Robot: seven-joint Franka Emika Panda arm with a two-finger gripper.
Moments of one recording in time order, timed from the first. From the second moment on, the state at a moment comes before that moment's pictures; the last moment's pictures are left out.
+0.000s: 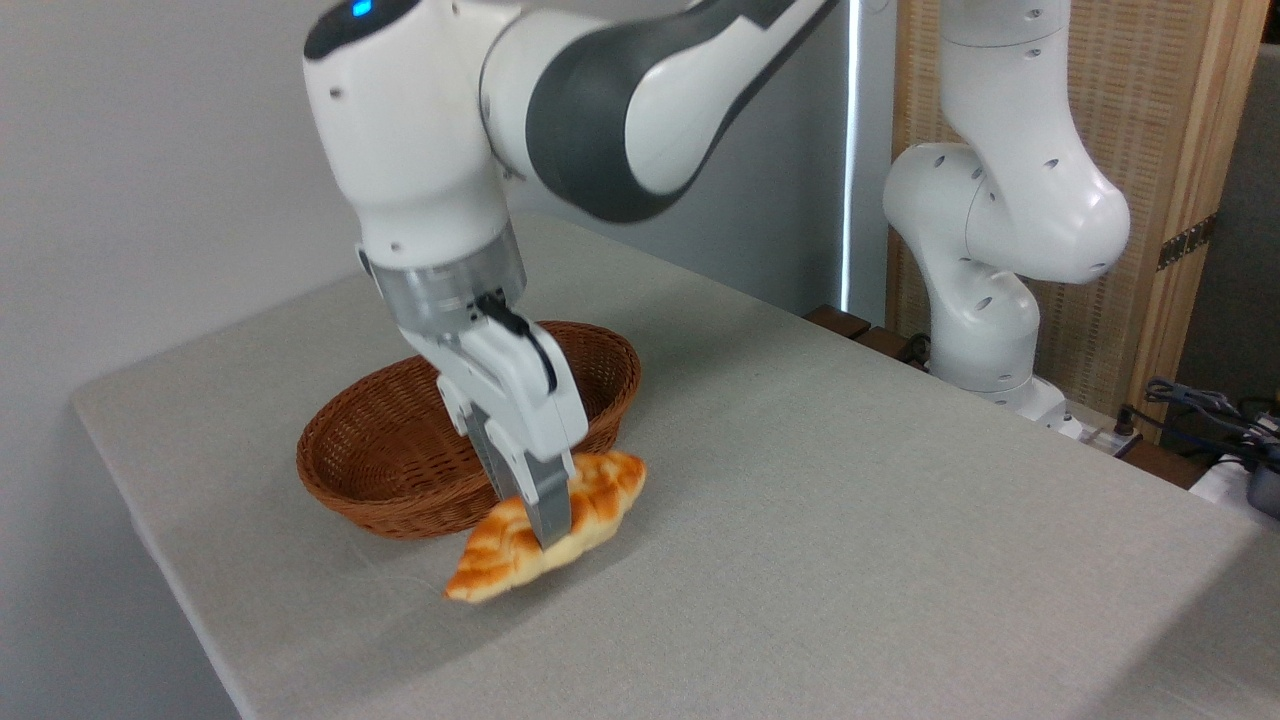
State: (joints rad) arm 0.02 0.14 -0.03 -1.74 -0.02 1.82 0.82
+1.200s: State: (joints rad) arm 0.02 0.12 -0.03 -1.77 0.02 1.89 0.80
